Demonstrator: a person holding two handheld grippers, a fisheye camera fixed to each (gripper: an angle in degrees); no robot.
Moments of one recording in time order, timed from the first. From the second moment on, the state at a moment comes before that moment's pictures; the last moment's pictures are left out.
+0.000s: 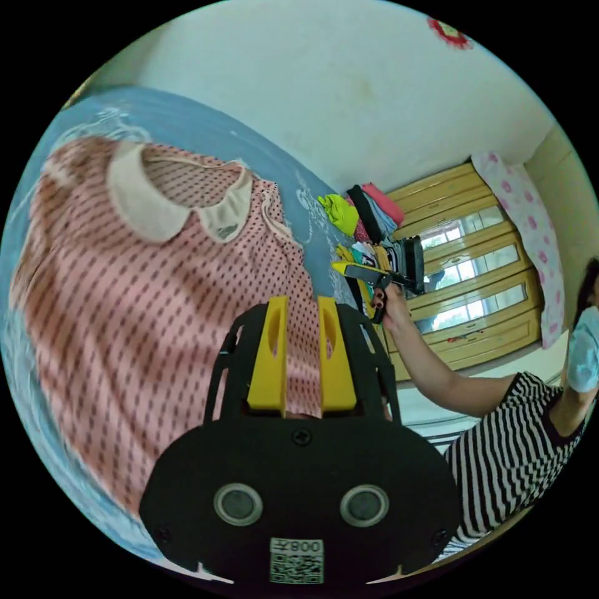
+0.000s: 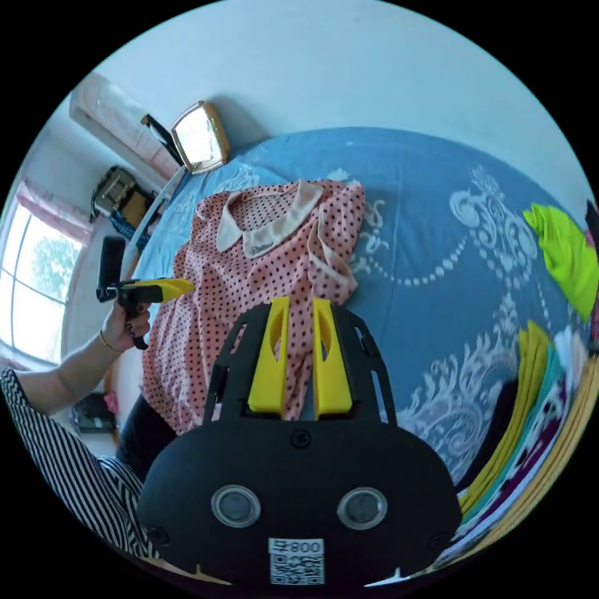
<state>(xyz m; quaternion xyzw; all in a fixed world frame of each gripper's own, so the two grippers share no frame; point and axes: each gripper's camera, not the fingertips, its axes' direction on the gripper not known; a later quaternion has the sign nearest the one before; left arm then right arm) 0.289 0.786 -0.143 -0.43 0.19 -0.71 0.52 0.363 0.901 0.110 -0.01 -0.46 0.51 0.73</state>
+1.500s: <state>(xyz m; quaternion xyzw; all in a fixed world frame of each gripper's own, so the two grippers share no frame) 0.119 0.889 -0.019 -0.60 -0.14 -0.59 0.52 0.587 0.843 0.232 -0.11 -0.39 0.56 0.72</state>
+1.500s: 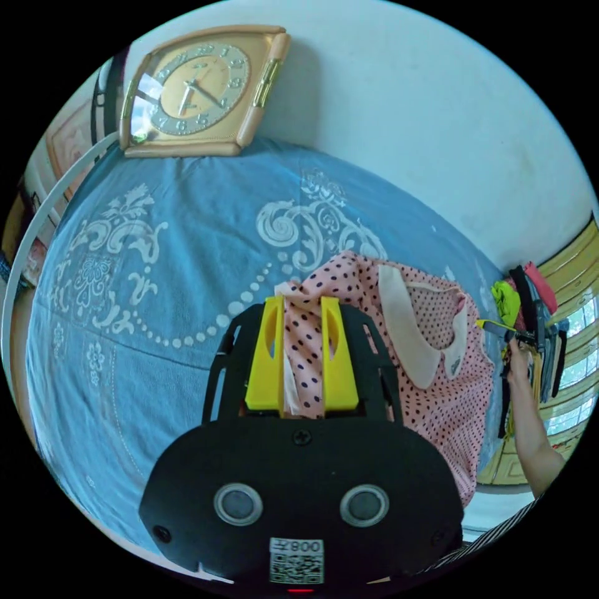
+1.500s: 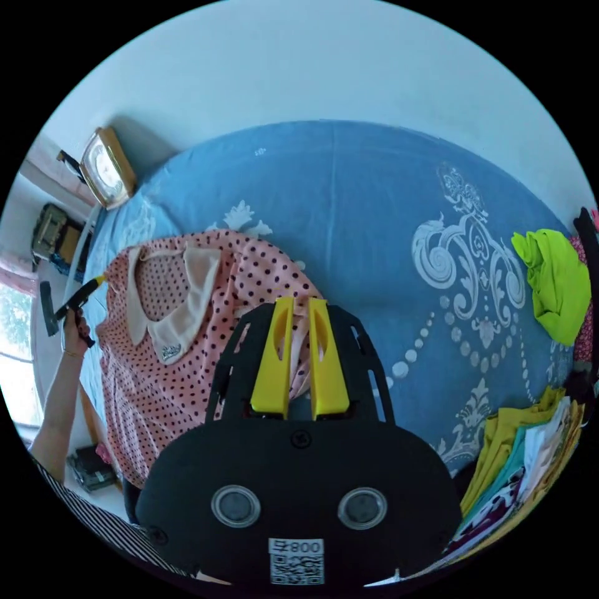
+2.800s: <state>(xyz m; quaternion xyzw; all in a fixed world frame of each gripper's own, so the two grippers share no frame) 0.041 0.930 0.059 -0.58 -0.06 -0.59 0.55 0.673 0.812 0.306 -0.03 -0.46 0.54 0.70</state>
